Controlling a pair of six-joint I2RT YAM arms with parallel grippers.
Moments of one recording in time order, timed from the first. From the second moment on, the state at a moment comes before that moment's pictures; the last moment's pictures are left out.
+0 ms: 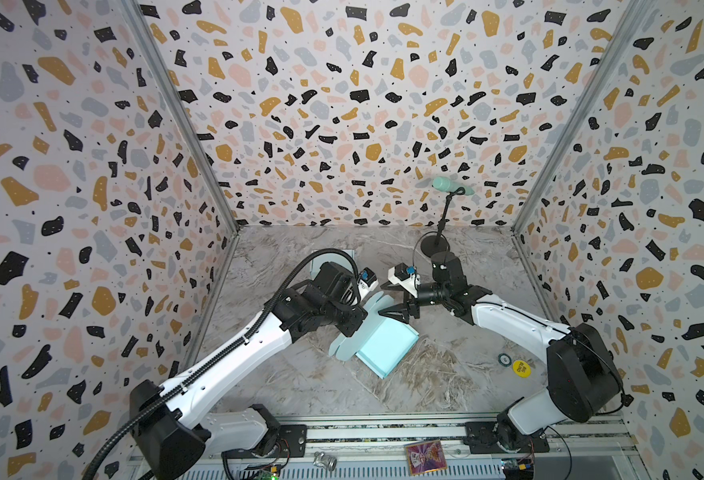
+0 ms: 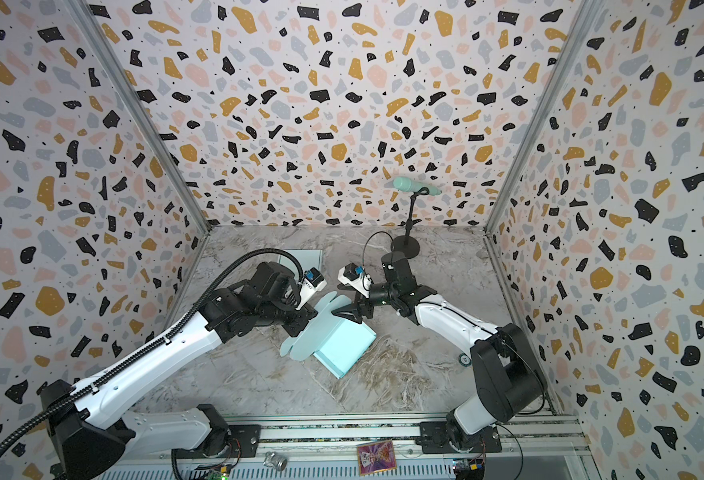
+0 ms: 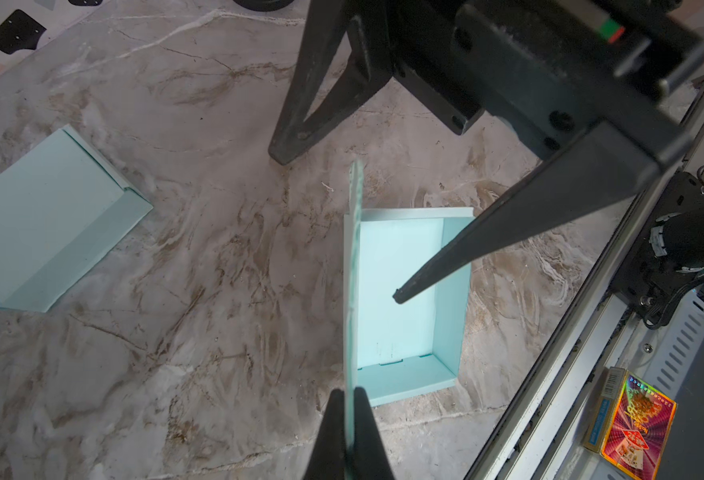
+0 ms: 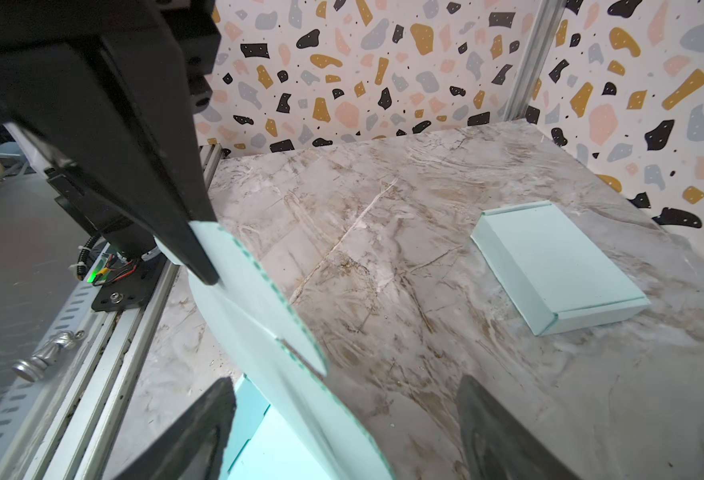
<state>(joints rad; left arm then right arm) -0.72 1.24 1.19 -0.81 0.15 0.05 0.54 1.52 0.99 0.00 -0.91 -0.40</state>
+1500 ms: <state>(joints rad) -0.57 1.17 0.95 -0.59 0.15 -0.03 0.52 1.52 0.87 0.05 -0.84 -0.37</state>
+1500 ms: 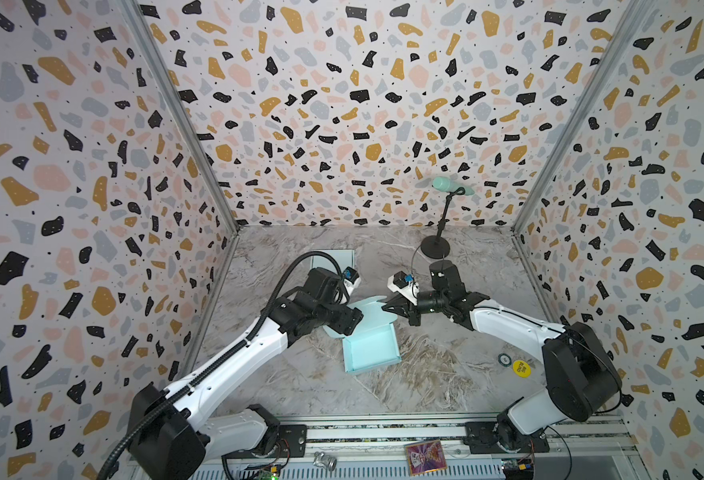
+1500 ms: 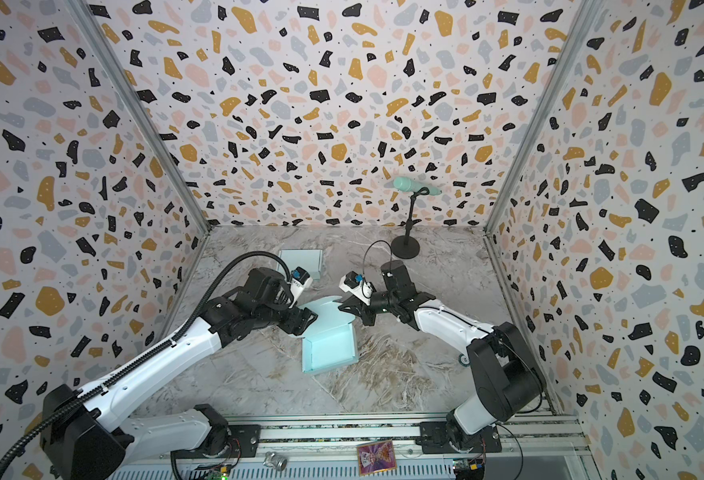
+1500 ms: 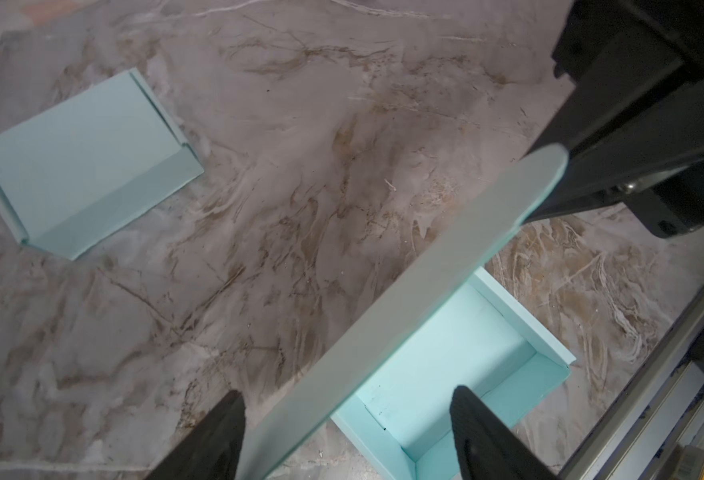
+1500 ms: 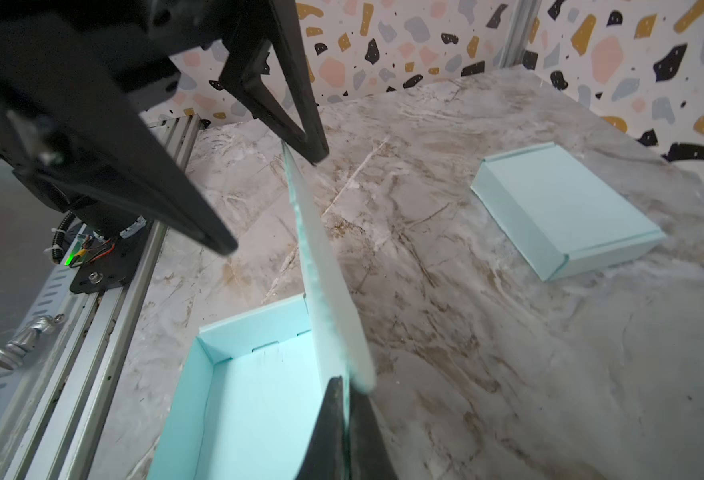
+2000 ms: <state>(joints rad) -0.39 1.06 0.61 -0.19 0.38 -0.30 0.42 1.52 0.76 0.20 -0.87 -0.20</state>
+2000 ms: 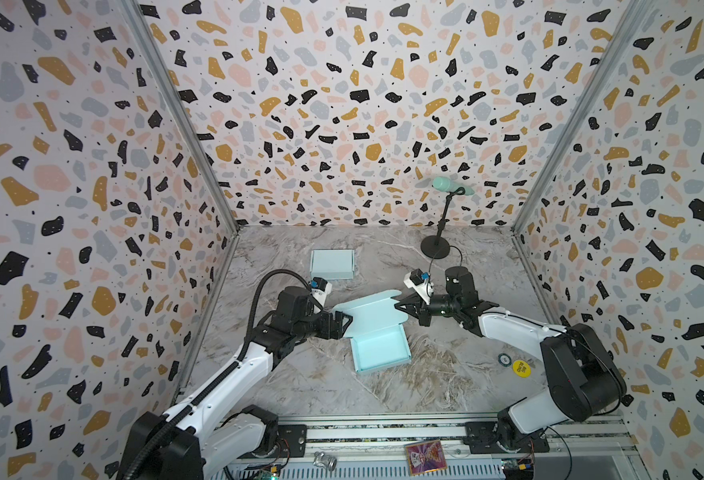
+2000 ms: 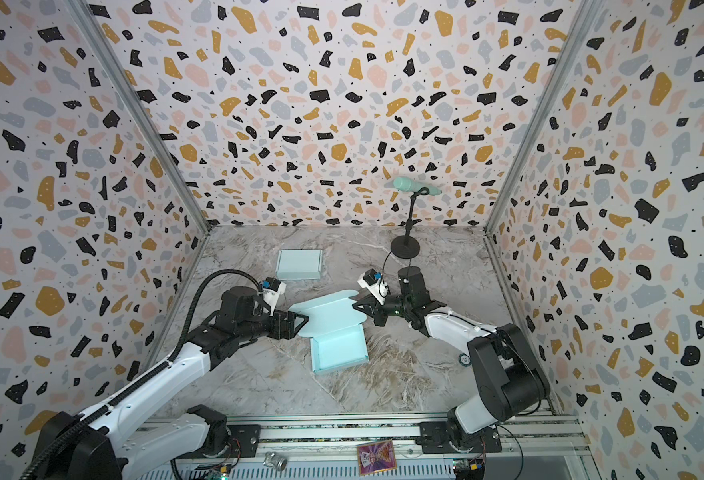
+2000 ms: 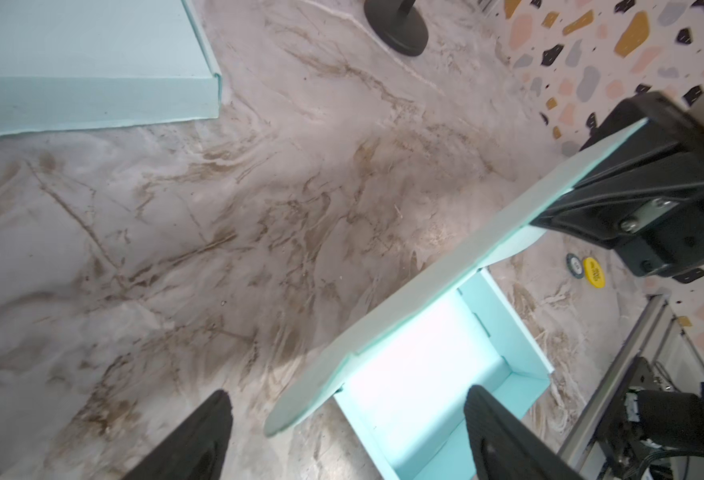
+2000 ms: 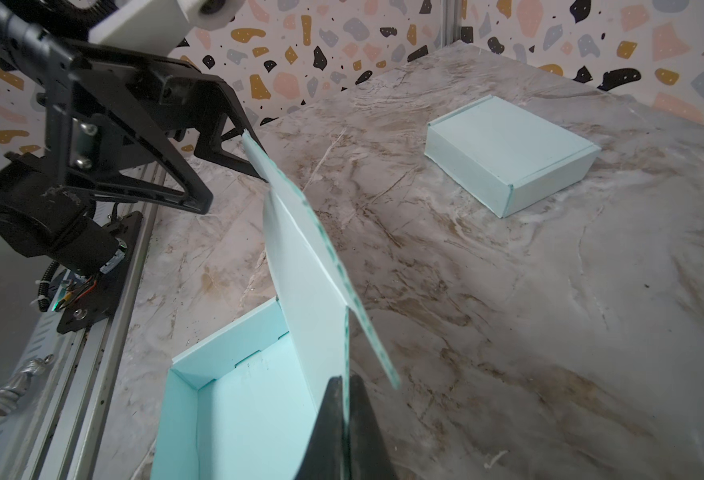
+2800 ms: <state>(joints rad) -0.38 1.21 0.49 0.21 0.36 -0.41 0.38 1.58 0.75 0.19 -0.89 -0.18</state>
